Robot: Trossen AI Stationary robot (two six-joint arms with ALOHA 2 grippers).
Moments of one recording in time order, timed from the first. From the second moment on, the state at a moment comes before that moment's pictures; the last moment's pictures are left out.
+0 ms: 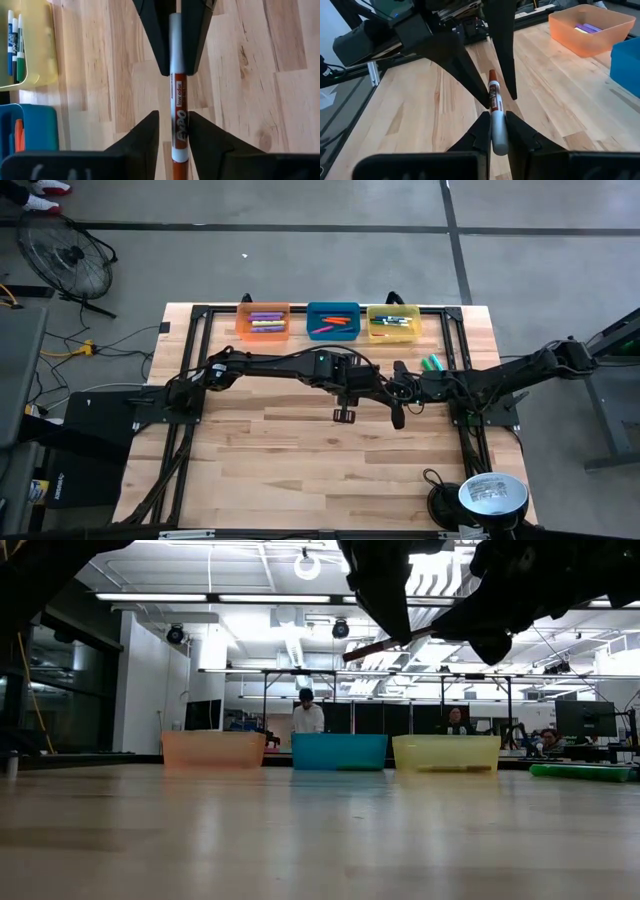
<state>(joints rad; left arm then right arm) -0.06 2.26 2.36 -1.17 -0.20 0.13 0.15 0.99 0.39 0.30 0.19 0.34</state>
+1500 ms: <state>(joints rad) 0.09 2.18 2.36 -1.35 -0.26 0.28 -0.38 0.73 0.39 -0.27 0.45 0.77</state>
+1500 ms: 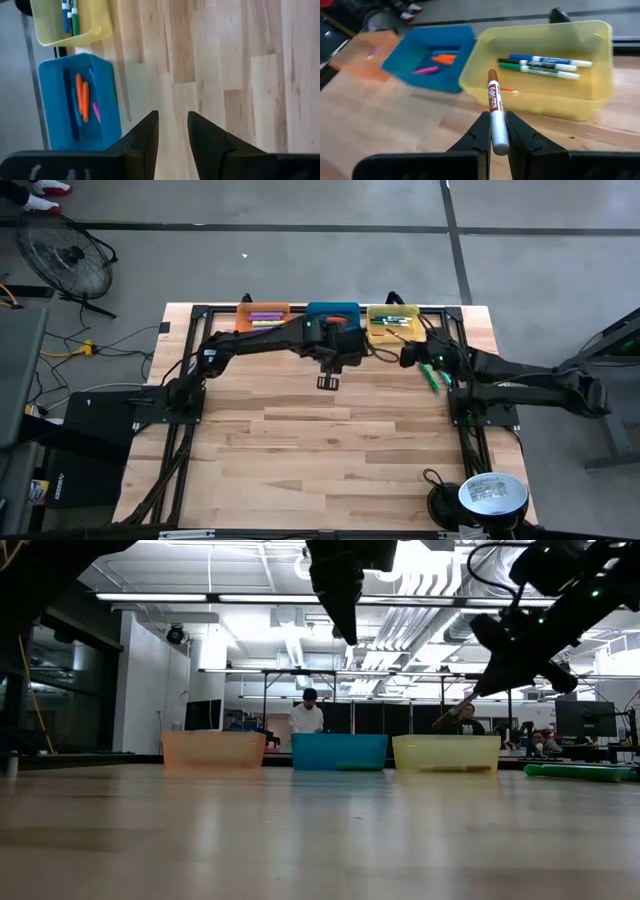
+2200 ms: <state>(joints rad) 0.28 2.18 2.36 -1.30 0.14 0.56 -0.78 1.18 0.39 0.17 0.07 0.92</state>
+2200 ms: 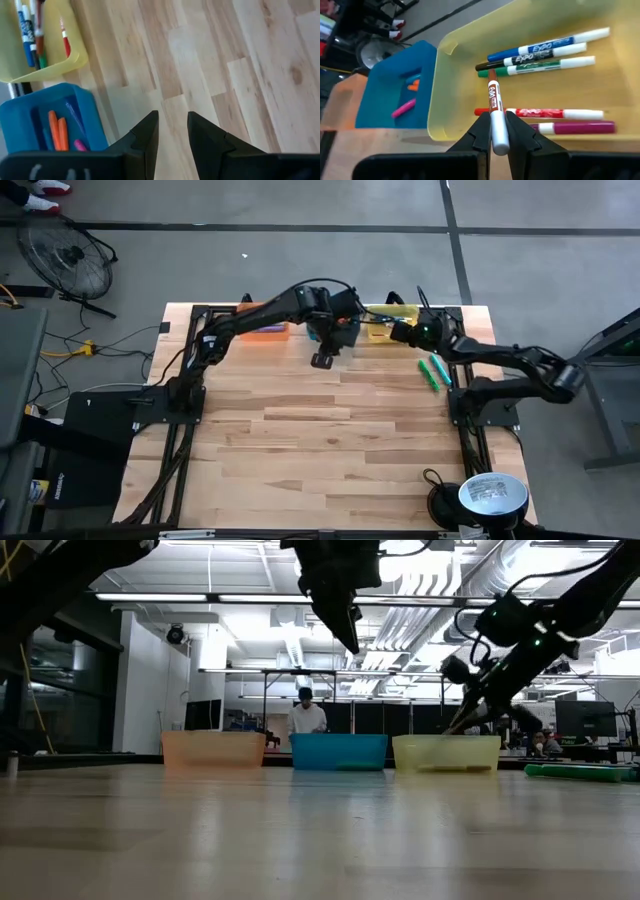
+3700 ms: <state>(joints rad) 0.35 2.11 2.36 -1.26 0.52 0.45 -0.73 1.00 0.39 0.59 -0.09 0.58</state>
